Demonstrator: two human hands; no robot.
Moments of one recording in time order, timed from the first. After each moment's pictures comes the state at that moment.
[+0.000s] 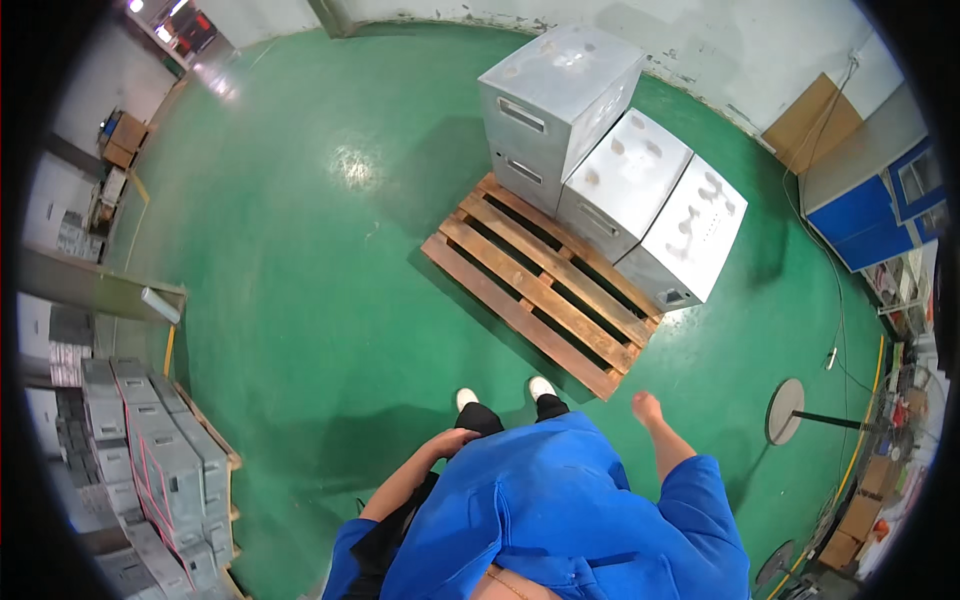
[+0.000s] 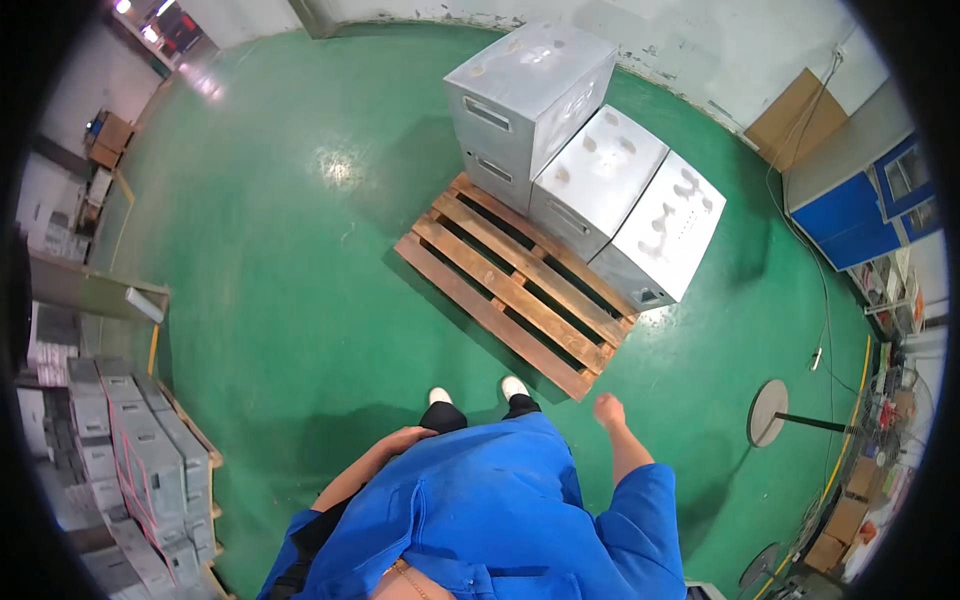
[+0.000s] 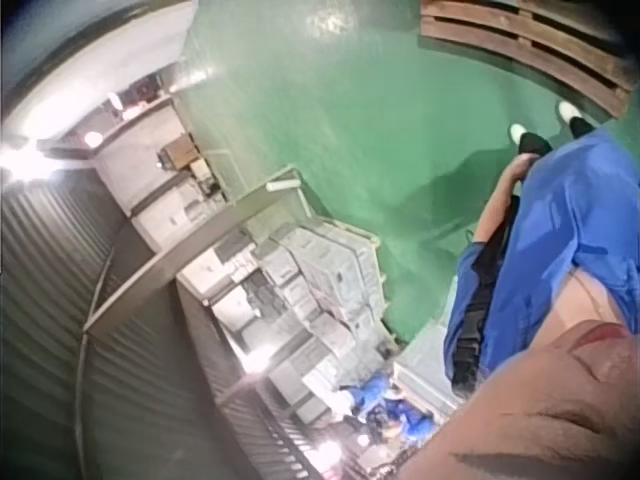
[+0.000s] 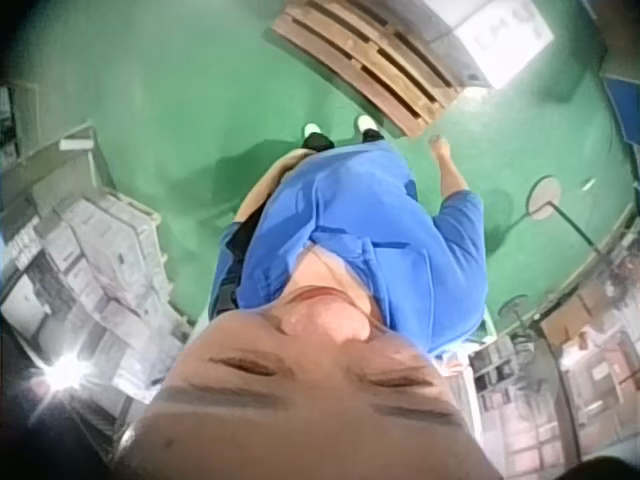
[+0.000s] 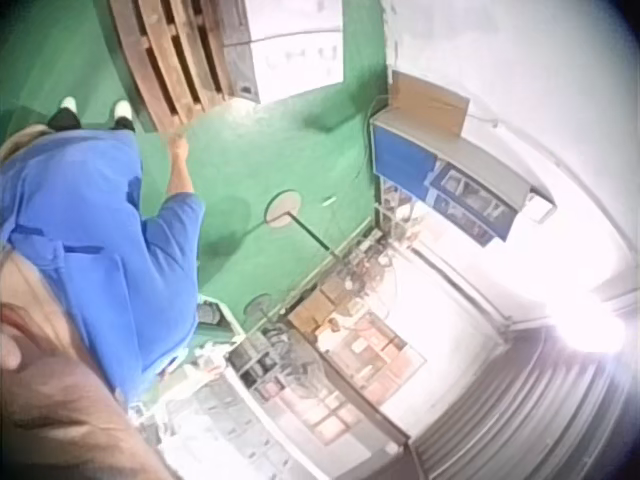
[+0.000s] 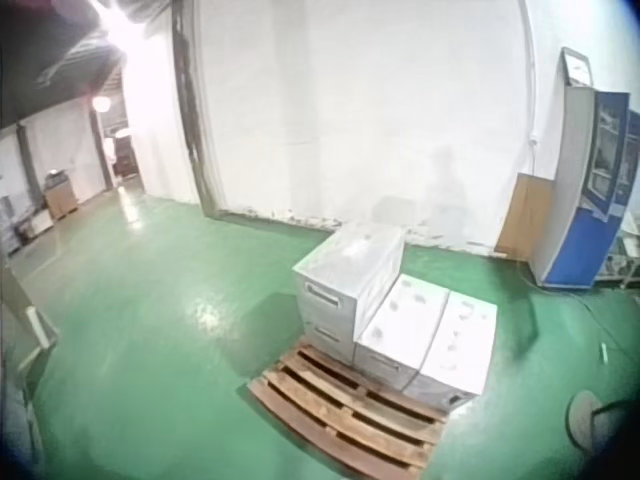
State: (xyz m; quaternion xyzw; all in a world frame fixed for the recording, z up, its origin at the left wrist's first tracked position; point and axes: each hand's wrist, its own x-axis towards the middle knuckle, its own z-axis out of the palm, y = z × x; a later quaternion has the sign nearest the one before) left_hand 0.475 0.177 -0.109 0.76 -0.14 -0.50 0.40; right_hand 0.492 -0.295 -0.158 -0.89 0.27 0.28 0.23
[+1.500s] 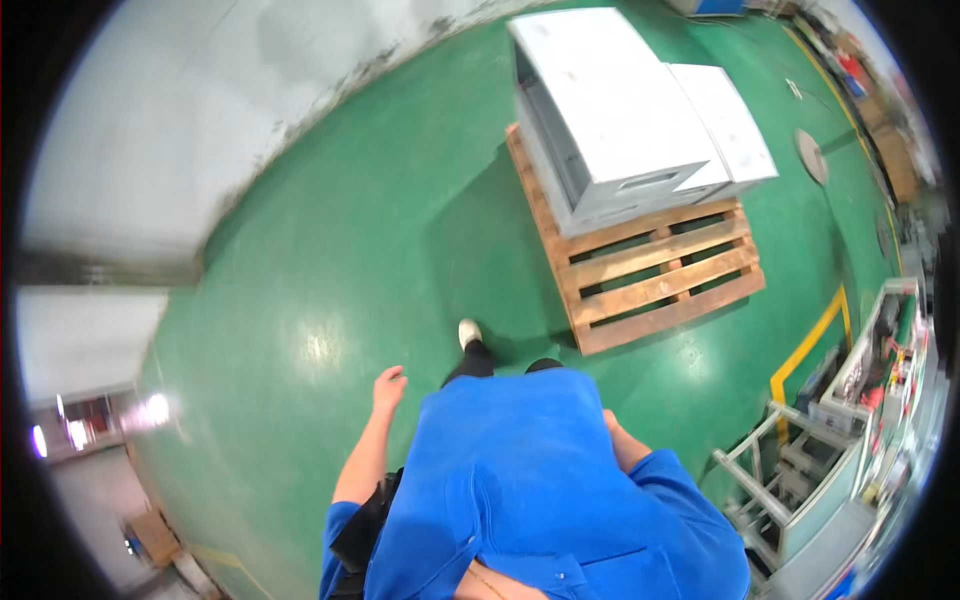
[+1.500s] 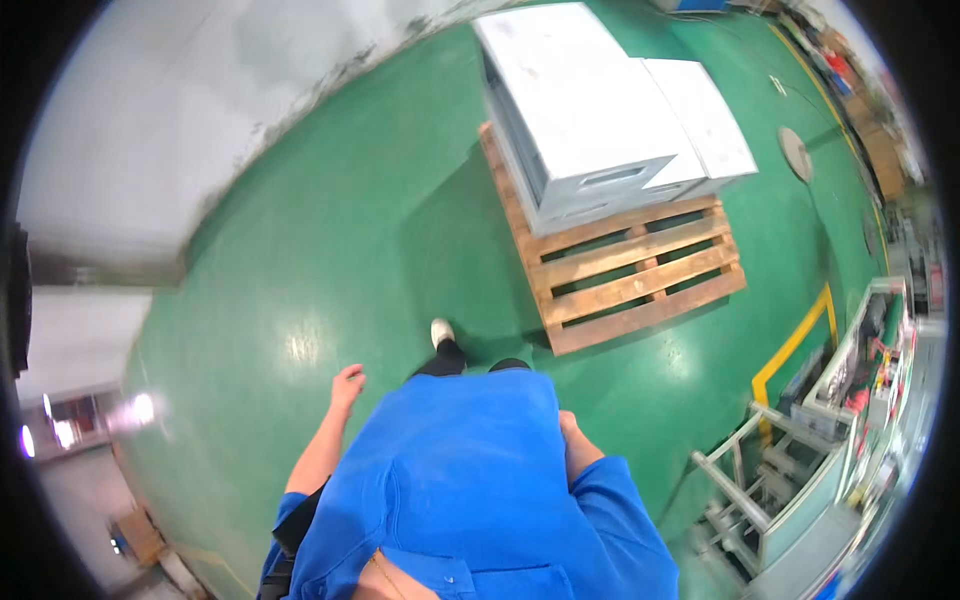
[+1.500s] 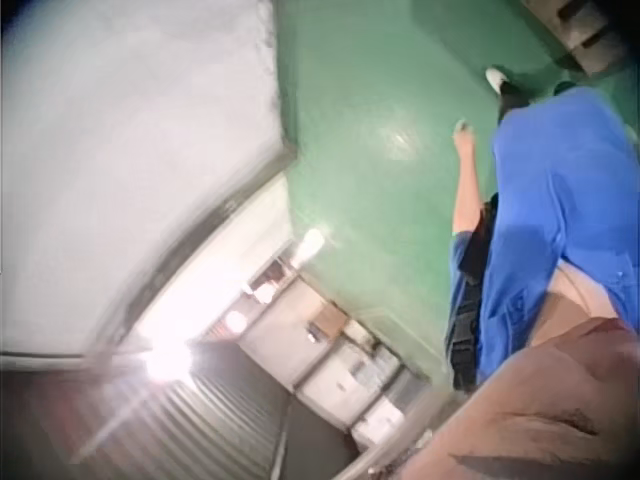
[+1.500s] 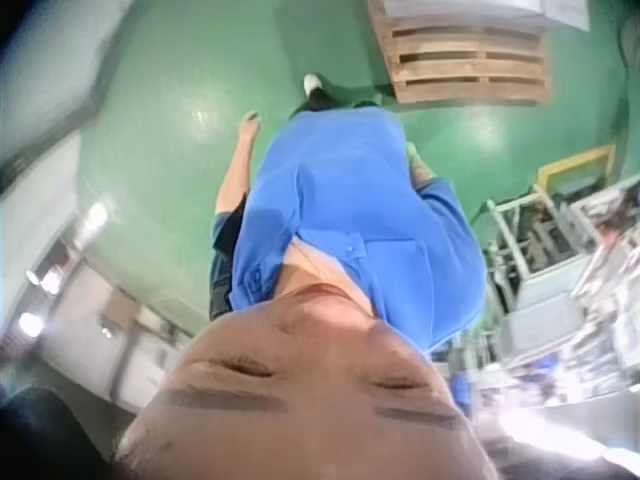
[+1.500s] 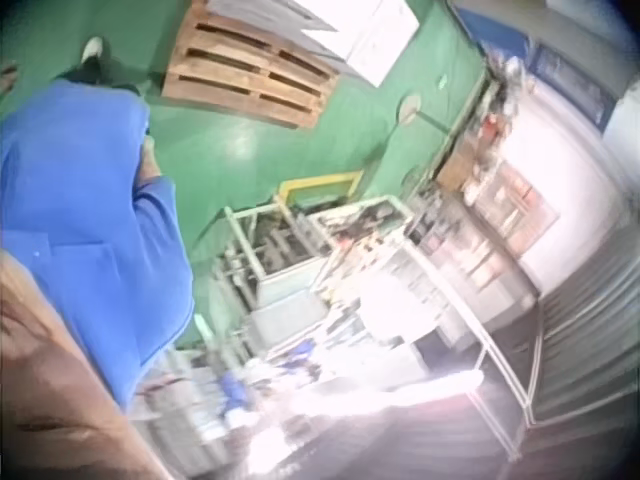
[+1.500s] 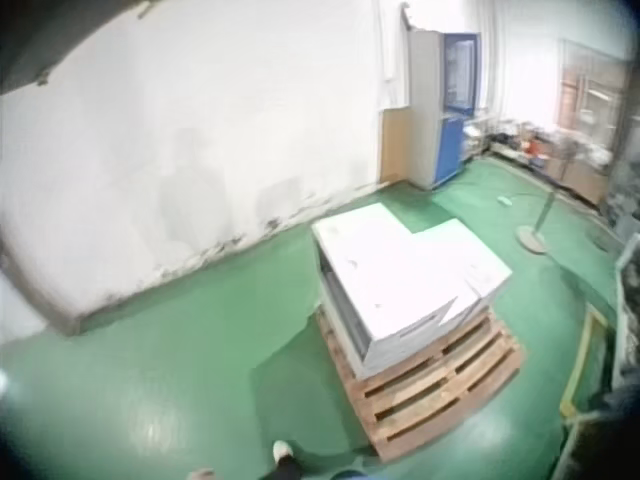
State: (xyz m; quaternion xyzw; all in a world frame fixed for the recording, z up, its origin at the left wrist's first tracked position) left_hand 1.518 0.693 -0.141 0.88 -0.10 -0.35 0.31; right_hand 1.066 0.480 -0.263 -0.53 0.60 0.33 0.50
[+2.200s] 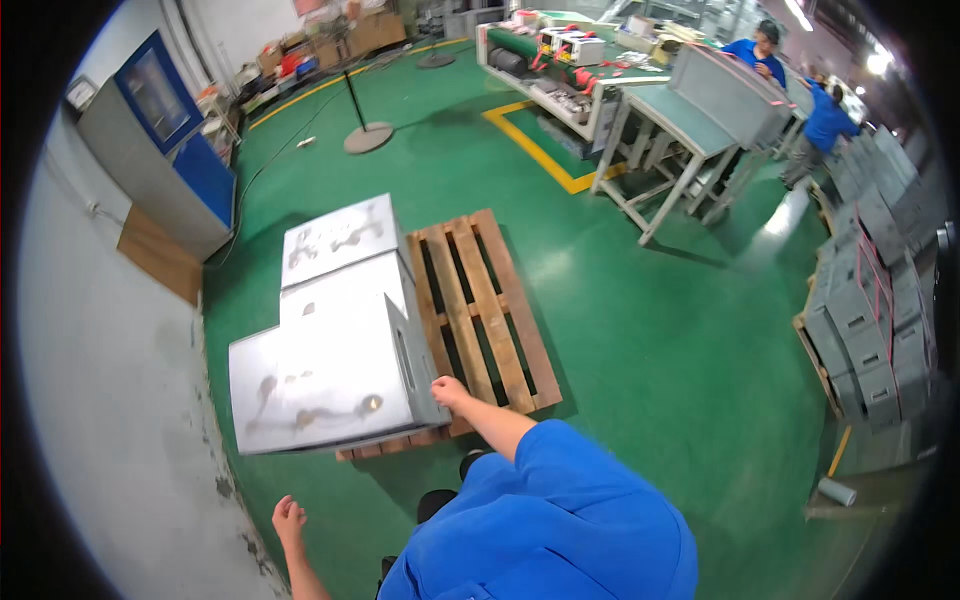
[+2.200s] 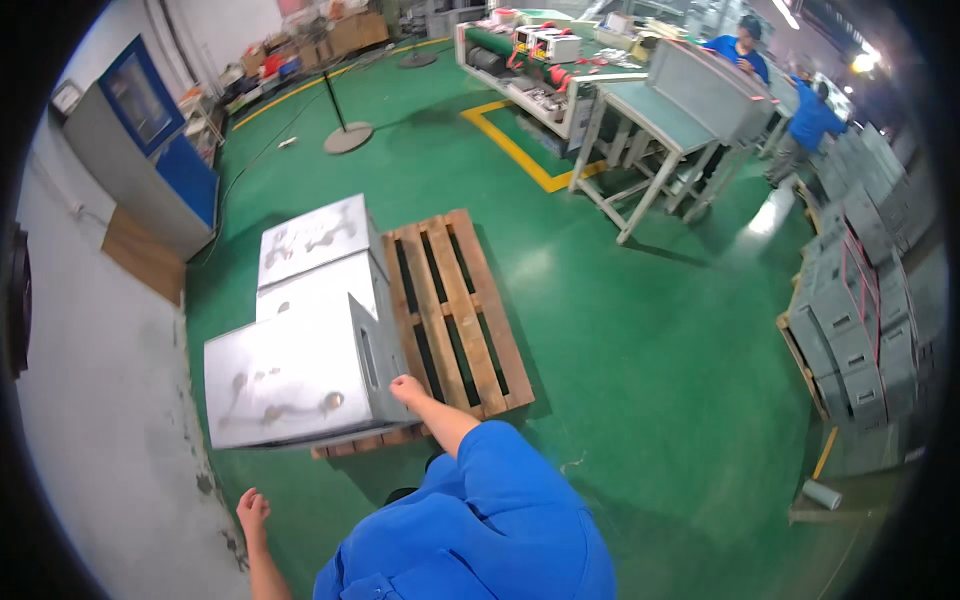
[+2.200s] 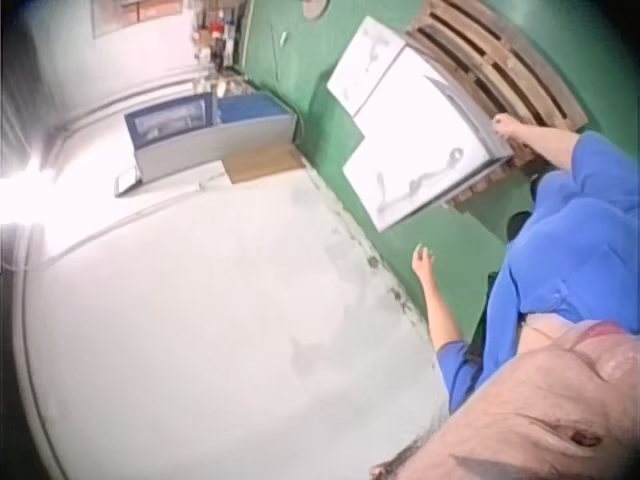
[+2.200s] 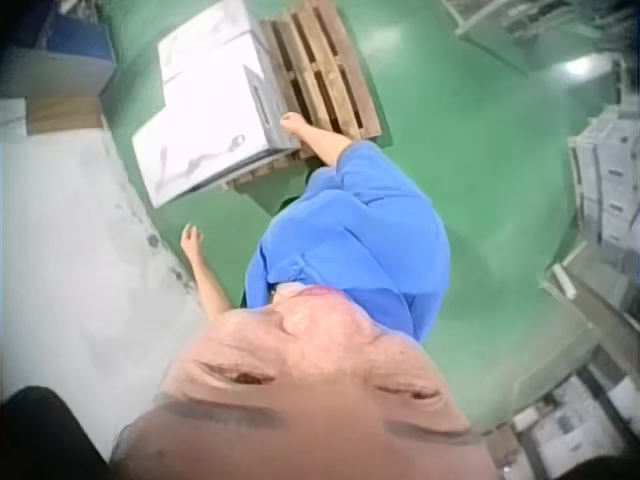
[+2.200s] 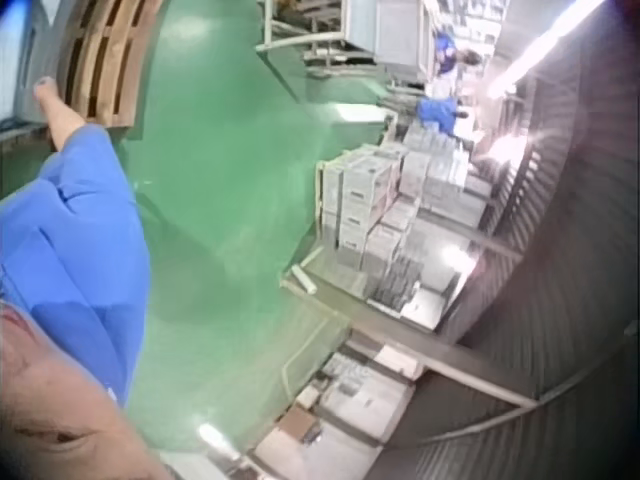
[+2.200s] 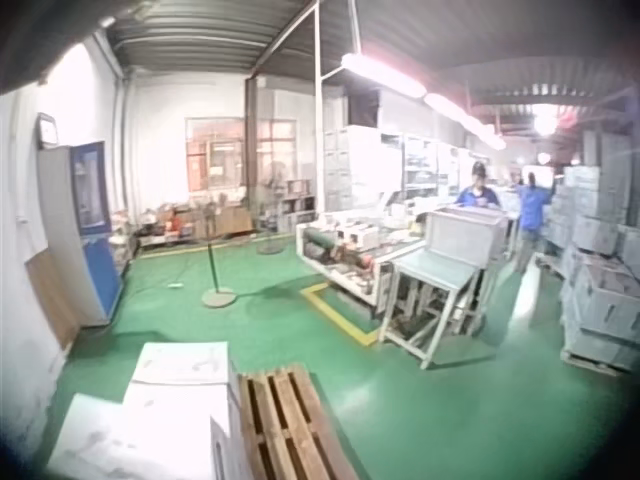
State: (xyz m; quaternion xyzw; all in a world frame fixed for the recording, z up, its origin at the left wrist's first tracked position) left_hand 1.771 0.038 -0.017 0.66 -0.54 -0.47 0.23; right_hand 1.322 0.129 -0.186 -0.15 0.71 -0.48 0.49
